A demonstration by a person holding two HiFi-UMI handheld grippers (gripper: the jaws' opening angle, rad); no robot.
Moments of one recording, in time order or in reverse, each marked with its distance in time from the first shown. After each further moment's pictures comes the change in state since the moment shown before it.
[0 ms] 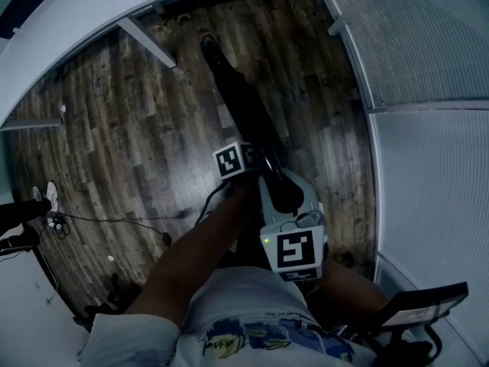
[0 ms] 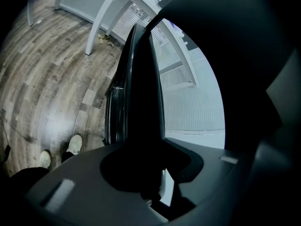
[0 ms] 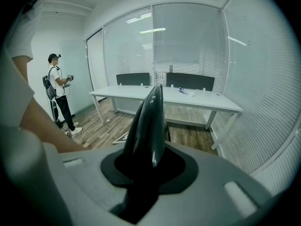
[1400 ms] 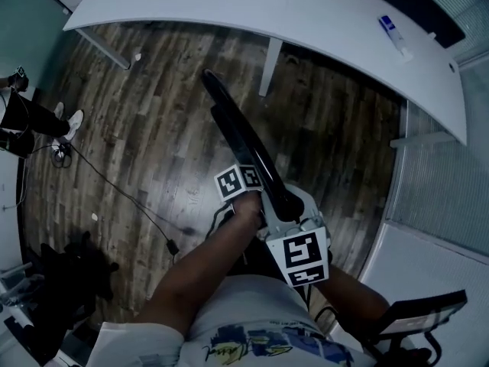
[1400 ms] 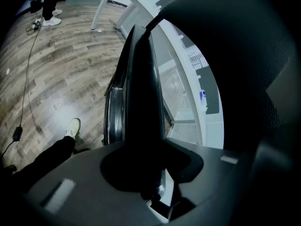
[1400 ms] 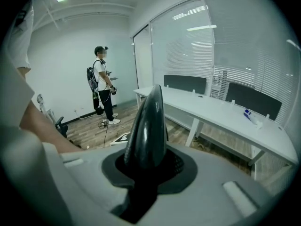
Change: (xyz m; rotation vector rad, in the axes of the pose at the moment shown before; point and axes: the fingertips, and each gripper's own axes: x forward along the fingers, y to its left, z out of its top) left arm -0.219 0.156 0.142 -0.428 -0.441 -0.001; right arm 0.101 0.225 0.138 -0.348 -0.009 0.457
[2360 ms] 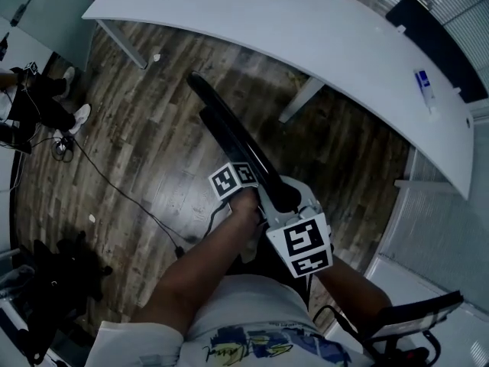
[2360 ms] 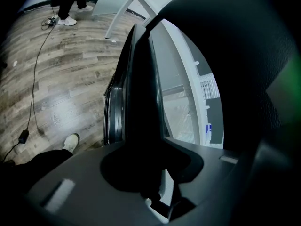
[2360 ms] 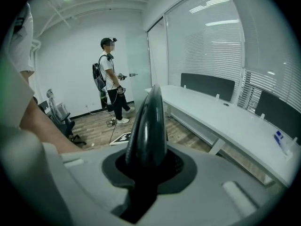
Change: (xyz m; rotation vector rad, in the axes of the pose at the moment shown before) left arm -0.022 0.041 0.183 -0.174 -0.145 0.002; right arm 0.153 0.015 0.105 -0.129 0.031 0.164
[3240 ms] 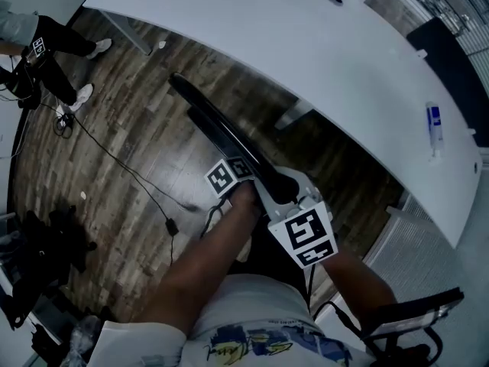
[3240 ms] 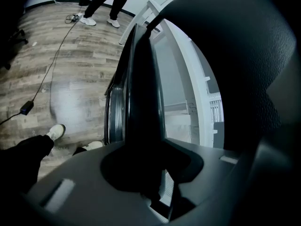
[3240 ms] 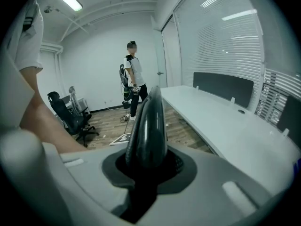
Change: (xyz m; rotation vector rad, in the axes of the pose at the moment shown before) left arm 0.098 -0.081 0.047 -0.219 -0.189 0.053; right arm 0.025 -0.146 0.011 -0.139 -0.008 0.251
